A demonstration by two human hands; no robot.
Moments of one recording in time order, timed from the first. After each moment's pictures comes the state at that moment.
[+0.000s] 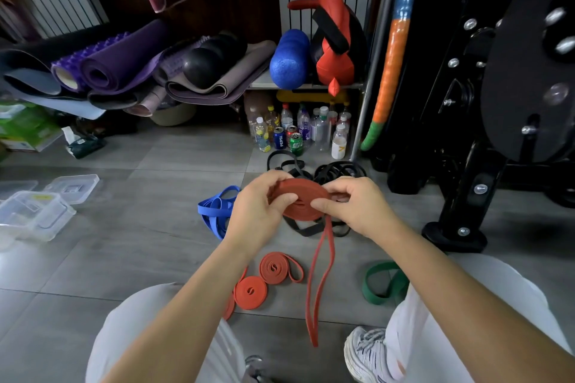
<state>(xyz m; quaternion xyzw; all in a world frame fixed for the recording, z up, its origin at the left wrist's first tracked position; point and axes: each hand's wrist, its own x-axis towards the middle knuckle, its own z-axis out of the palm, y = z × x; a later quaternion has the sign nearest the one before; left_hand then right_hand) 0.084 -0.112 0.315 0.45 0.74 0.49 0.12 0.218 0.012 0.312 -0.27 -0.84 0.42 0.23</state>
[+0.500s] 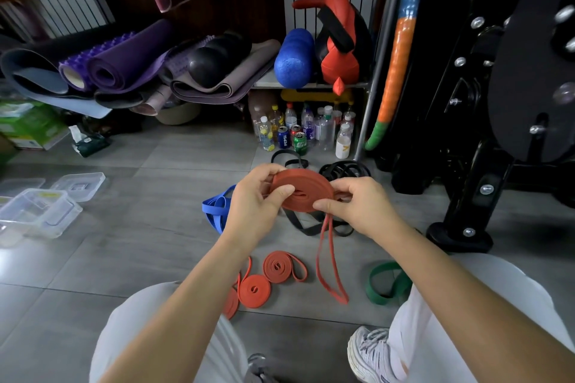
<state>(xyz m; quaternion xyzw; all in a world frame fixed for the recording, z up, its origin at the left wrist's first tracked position) 0.084 -0.118 0.325 0.40 0.70 0.57 0.14 0.218 0.009 0.313 -0.27 -0.83 0.44 0.22</state>
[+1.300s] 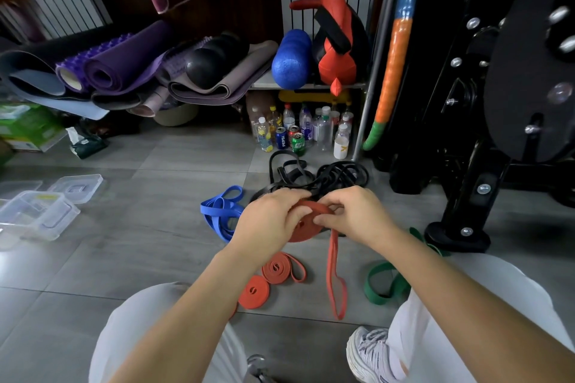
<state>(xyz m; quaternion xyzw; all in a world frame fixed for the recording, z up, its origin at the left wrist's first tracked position) 0.093 -0.118 0.309 0.58 0.76 0.30 0.00 0.219 0.005 0.308 -0.29 -0.88 0.36 0.14</state>
